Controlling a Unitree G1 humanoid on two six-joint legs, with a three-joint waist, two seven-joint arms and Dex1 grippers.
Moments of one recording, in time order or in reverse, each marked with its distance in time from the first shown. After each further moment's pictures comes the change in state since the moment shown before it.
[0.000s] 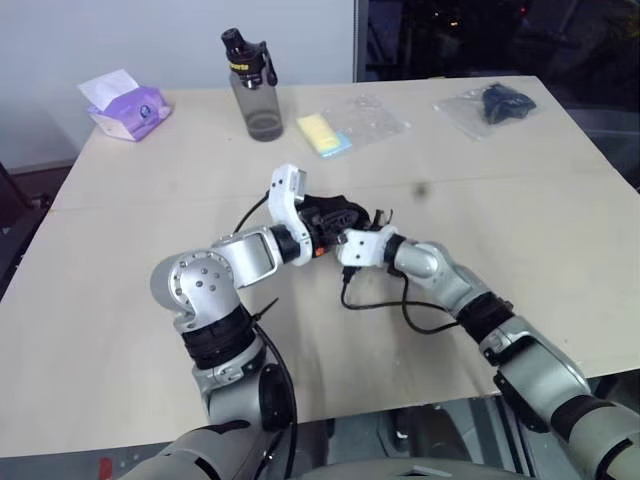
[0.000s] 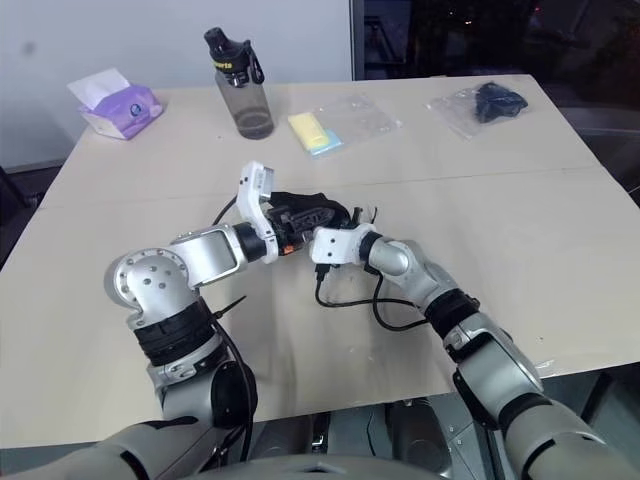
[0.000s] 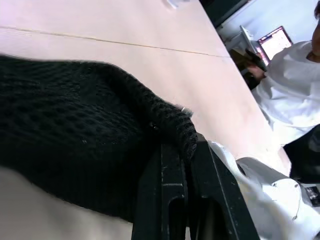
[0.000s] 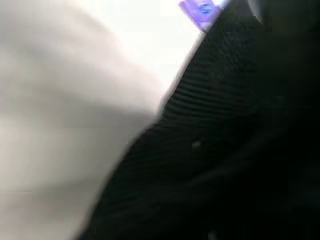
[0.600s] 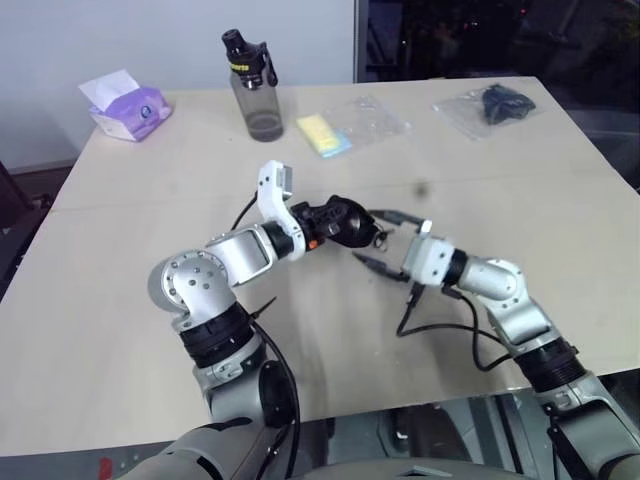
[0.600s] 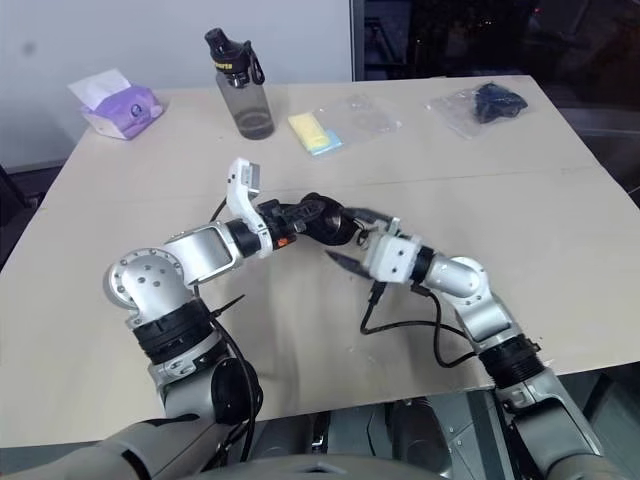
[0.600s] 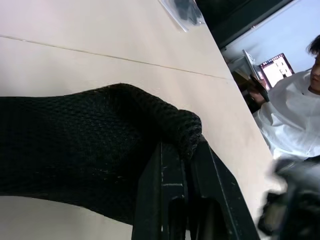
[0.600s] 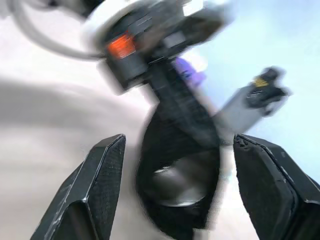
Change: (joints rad) left arm -0.015 -0.013 0.080 0.041 -0.027 -0.025 0.053; right arm 0.345 -0.235 -0.198 -0.586 0.369 0.098 0.251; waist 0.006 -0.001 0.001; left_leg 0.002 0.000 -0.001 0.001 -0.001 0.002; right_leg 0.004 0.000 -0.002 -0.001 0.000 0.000
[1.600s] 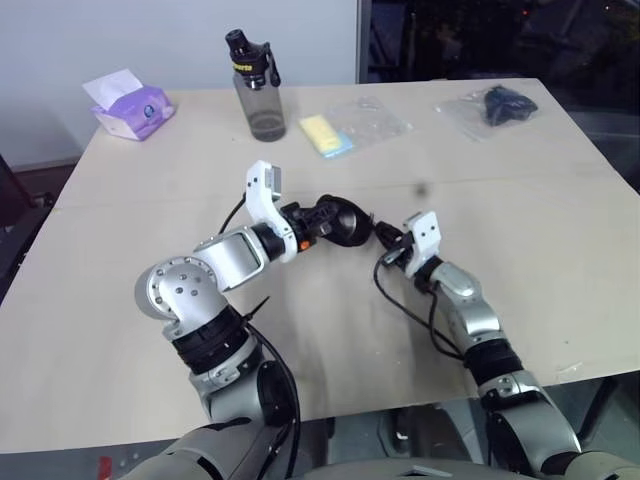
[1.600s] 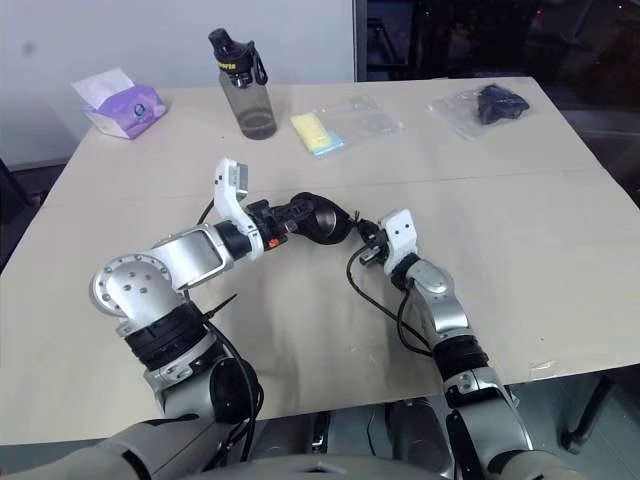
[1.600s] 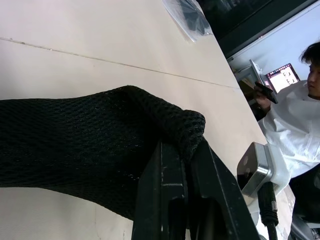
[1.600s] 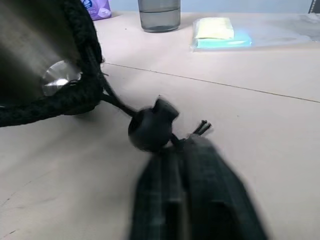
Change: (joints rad) left arm 0.004 -0.004 0.053 -0.059 -0.015 0.043 0.034; right arm -0.085 0.344 -0.143 0.456 0.029 0.228 -0.179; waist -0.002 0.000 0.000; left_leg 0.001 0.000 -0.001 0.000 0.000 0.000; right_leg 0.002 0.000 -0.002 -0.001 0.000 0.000
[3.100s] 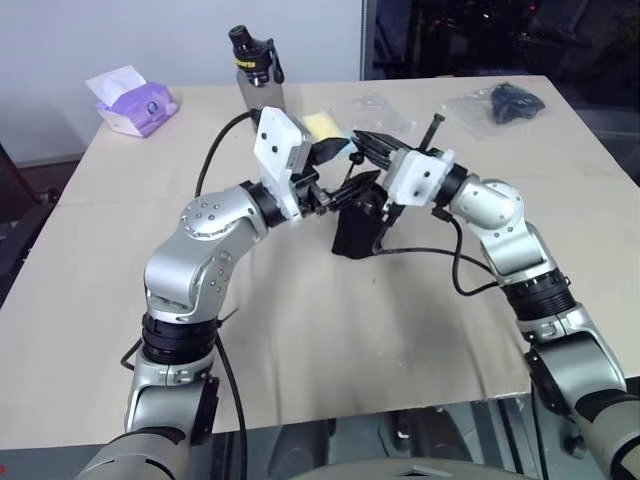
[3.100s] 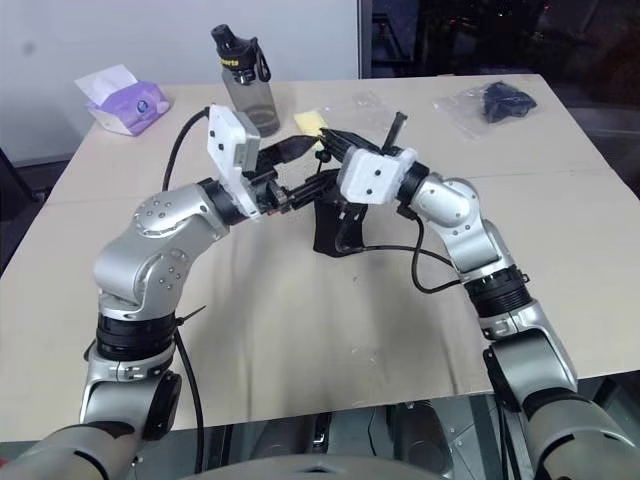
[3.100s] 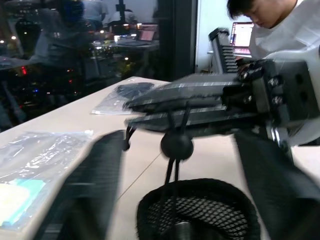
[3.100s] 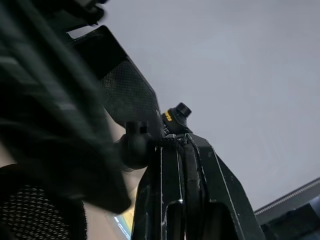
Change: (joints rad) left arm 0.068 0.446 -0.583 0.040 0.172 -0.957 -0.468; right arm -0.328 -0.276 0.136 -0.290 -0.338 -0.278 0.048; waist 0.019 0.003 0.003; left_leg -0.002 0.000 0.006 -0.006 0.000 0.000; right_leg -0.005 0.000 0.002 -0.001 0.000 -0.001
